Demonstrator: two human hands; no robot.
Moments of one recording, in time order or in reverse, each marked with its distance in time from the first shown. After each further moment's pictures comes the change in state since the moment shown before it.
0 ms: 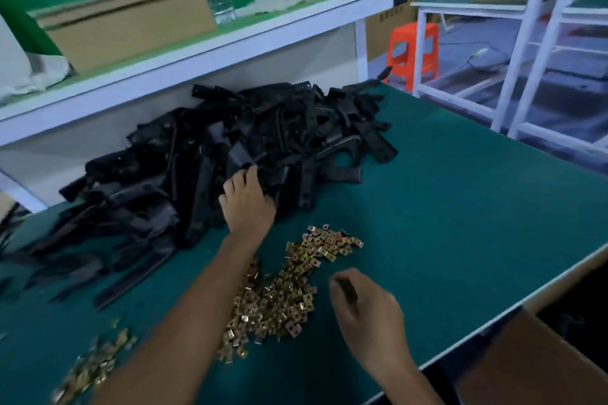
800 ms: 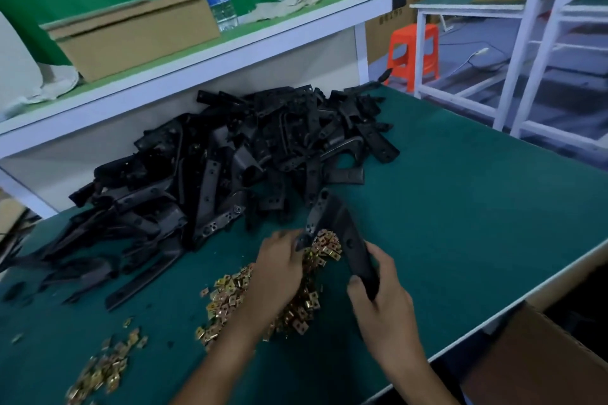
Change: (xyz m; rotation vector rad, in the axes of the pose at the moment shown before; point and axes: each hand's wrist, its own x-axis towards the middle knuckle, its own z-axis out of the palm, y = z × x) left_hand -0.106 0.000 -0.004 -0.422 -0.270 0.194; right_hand -0.001 -0.002 -0.007 0.333 0.096 0.128
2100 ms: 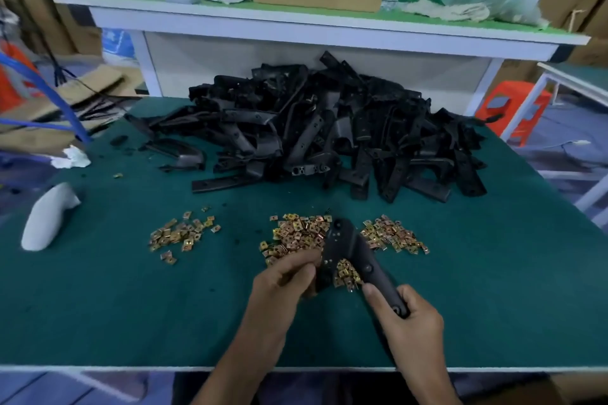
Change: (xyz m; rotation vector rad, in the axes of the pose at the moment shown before) left_hand -0.159 -0.012 -0.028 -1.233 0.372 -0.457; right_hand -0.033 0.002 0.012 -0.193 -0.159 -0.142
